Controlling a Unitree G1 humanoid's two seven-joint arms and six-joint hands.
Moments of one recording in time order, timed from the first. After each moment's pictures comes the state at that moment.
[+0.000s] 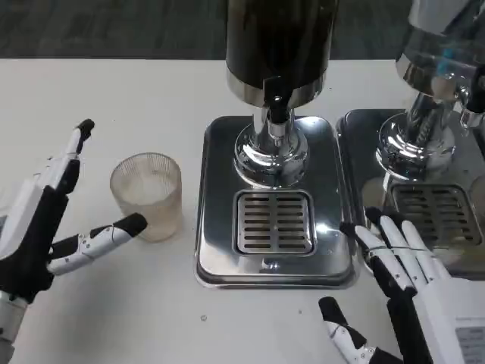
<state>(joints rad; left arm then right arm) -0.10 0.53 0.05 0.67 0.50 -0.80 0.29 0.58 -0.25 0.25 -0.28 -0.98 -0.27 -0.53</state>
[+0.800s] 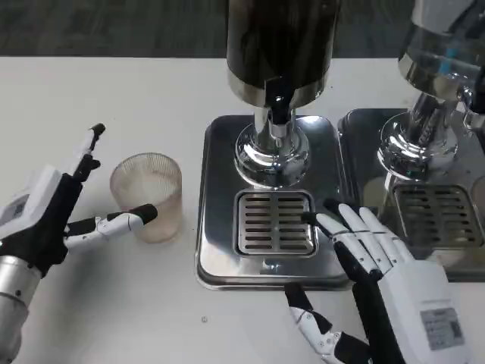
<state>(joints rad) -0.37 0.56 -0.11 1.05 0.52 -0.76 0.30 0.50 -0.21 0.34 -0.26 -1.00 -0.26 -0.54</state>
